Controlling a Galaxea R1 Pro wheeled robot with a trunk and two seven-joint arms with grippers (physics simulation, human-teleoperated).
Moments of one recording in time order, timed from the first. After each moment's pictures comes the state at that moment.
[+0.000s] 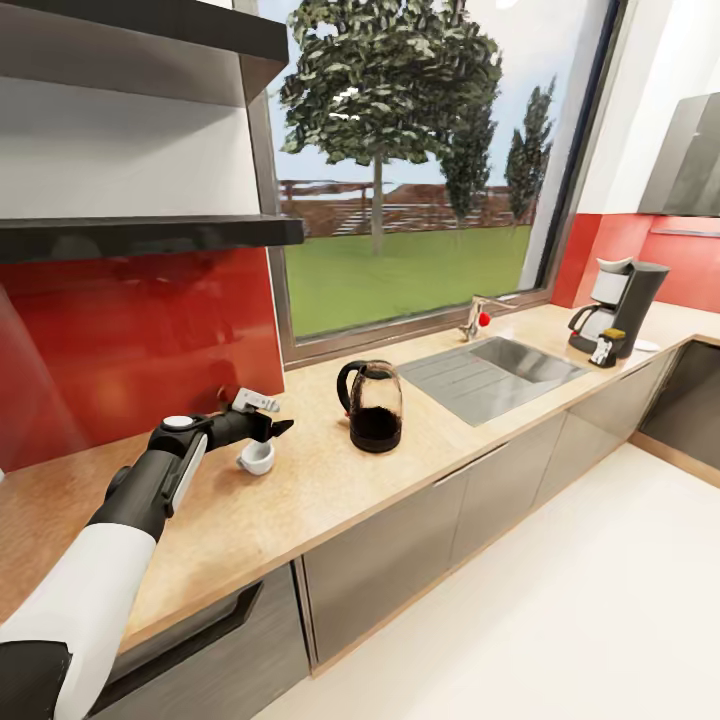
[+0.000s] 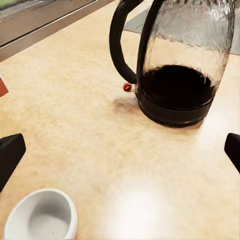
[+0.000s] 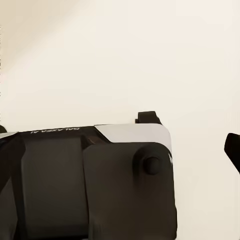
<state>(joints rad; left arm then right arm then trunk) -0.89 0.12 -0.06 -0.96 -0.12 0.46 -0.58 -0.39 0.08 0.20 -0.02 -0.30 0.10 -0.09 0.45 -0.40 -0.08</state>
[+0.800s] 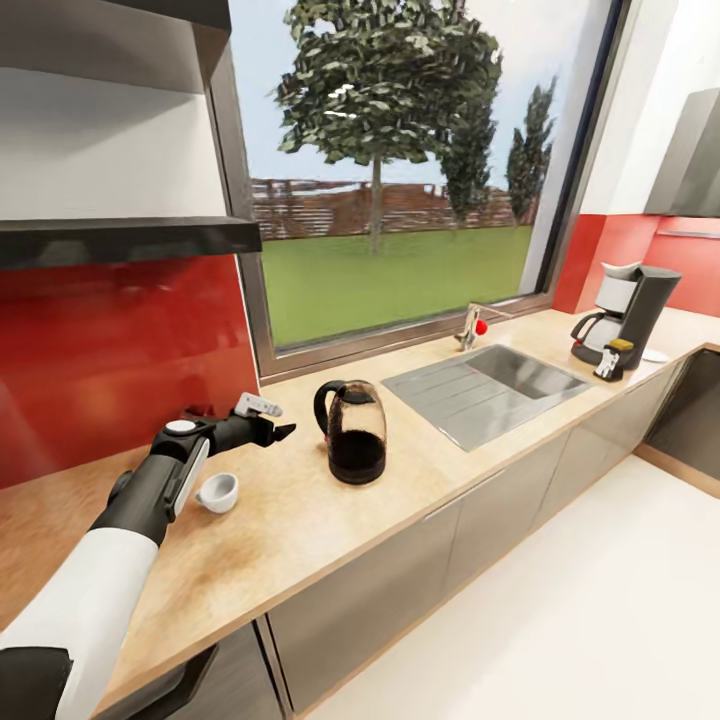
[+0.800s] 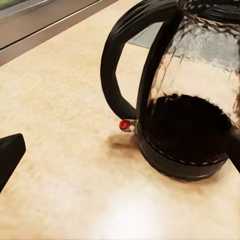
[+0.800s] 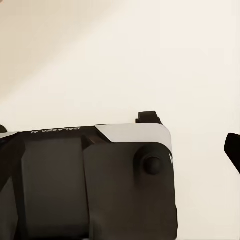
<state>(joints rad) -0.87 0.11 -0.06 -0.96 -0.11 0.46 -0.58 -0.39 0.08 0.20 -0.02 -0.30 0.10 -0.09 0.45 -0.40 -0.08</state>
